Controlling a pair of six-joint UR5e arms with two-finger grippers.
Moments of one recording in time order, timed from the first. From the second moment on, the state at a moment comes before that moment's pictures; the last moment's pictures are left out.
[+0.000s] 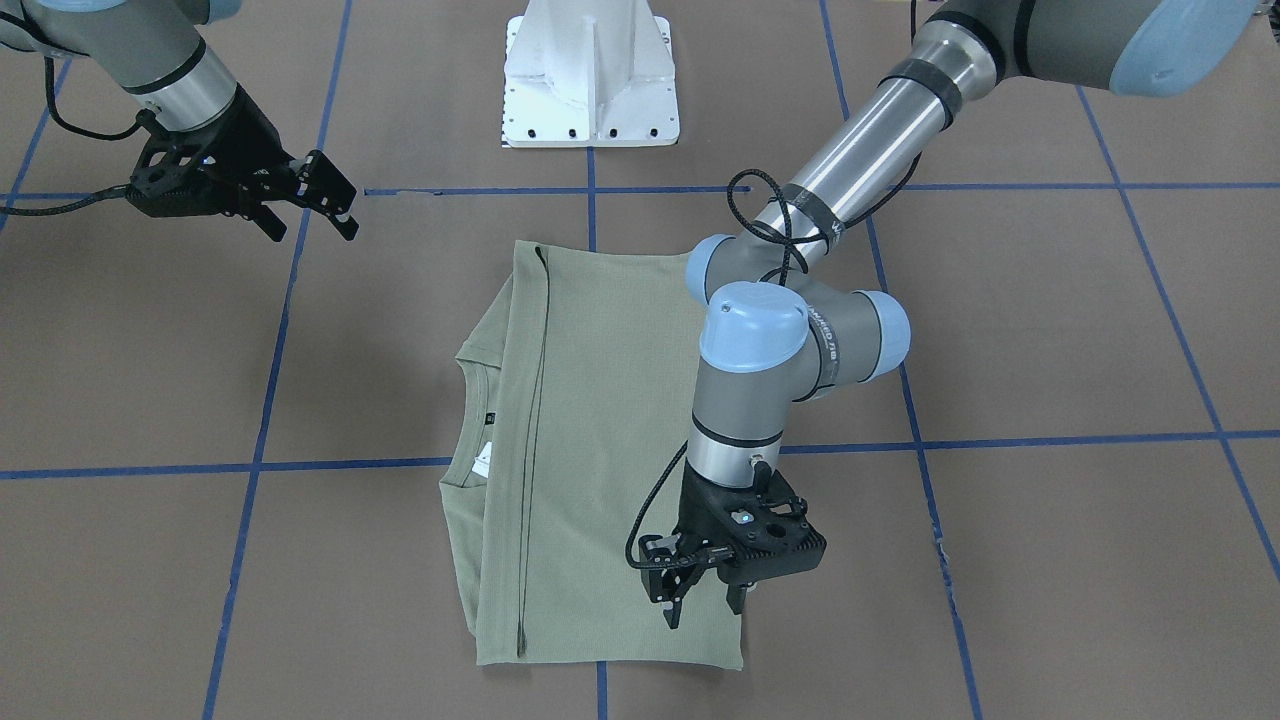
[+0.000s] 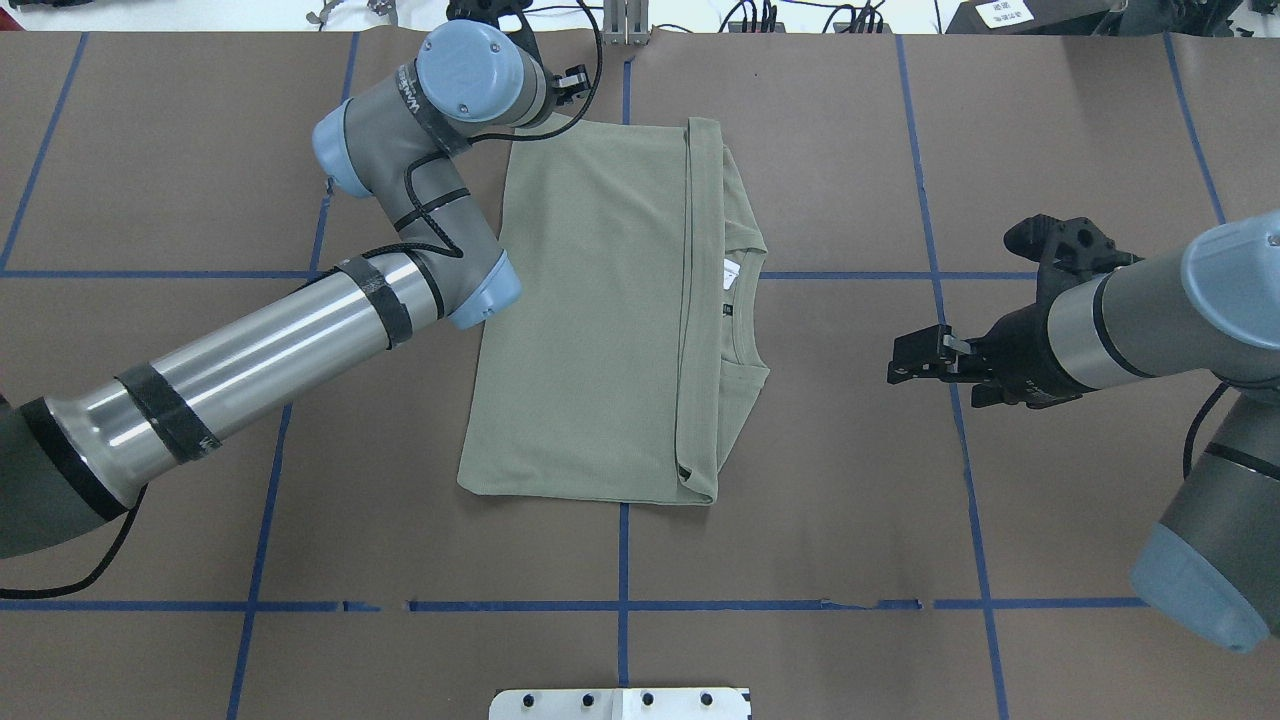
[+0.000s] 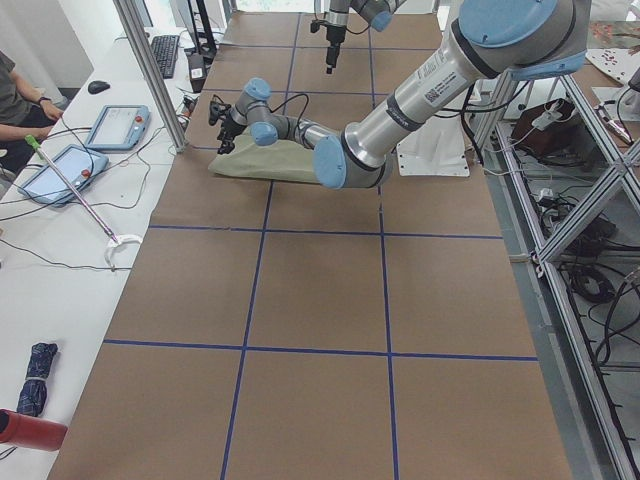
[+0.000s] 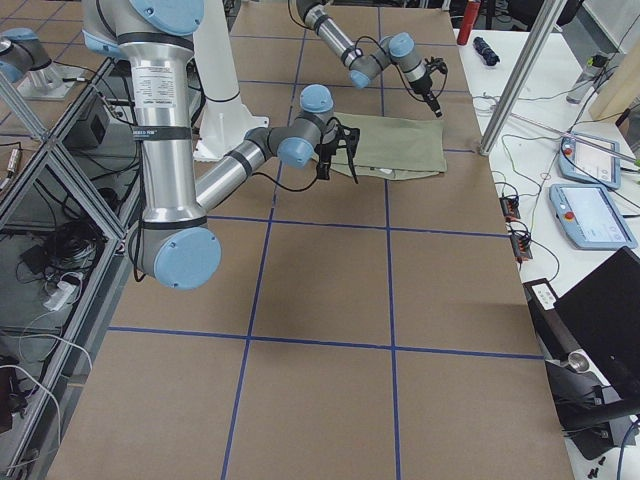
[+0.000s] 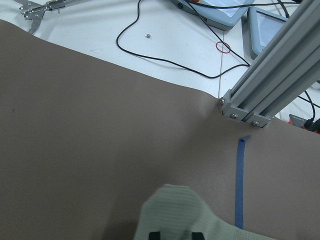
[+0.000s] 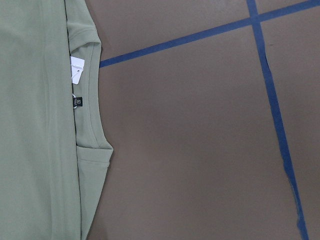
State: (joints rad) left arm -0.78 -2.60 -0.87 -2.30 -1.58 -1.31; right arm 0.70 -1.49 2.10 -1.24 2.03 1.37
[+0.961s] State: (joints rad) left arm -0.83 -2.12 -1.62 -2.05 -1.89 -1.13; right arm 0.65 -1.10 1.84 -1.50 1.97 1.22
